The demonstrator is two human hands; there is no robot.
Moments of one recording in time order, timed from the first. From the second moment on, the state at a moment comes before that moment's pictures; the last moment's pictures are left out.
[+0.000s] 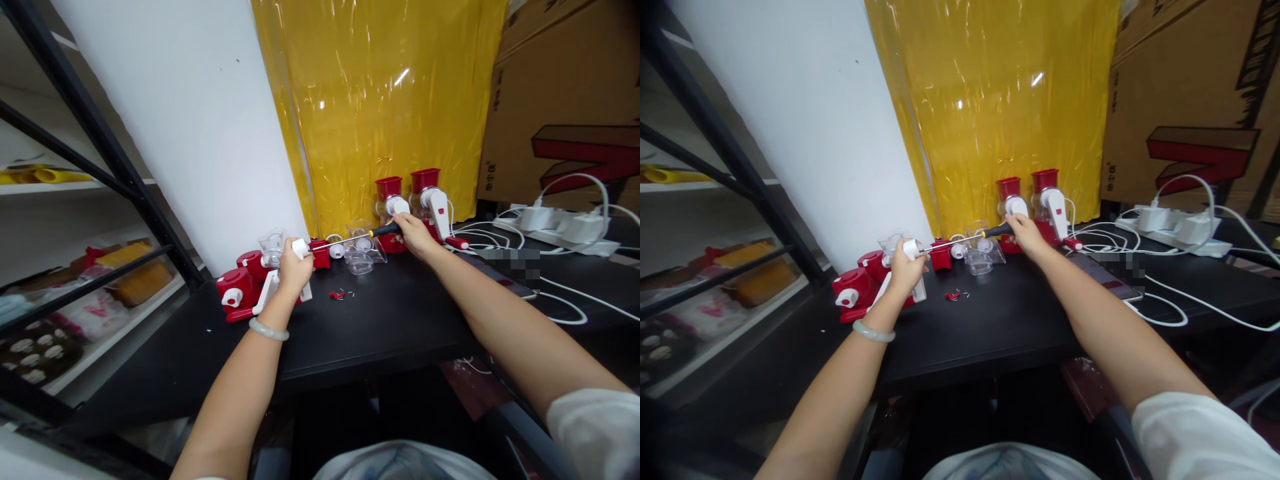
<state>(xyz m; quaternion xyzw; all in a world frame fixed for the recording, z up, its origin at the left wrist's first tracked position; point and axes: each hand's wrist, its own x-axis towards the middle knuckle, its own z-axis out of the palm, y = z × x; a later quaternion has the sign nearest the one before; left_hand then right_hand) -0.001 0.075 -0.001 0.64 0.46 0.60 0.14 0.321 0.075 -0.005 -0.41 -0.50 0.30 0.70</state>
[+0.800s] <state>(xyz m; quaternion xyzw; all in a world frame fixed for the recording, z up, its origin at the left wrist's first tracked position) 0.006 0.062 0.001 0.68 0.35 0.62 0.17 0.320 0.068 0.003 -0.37 -0.48 0.32 0.73</state>
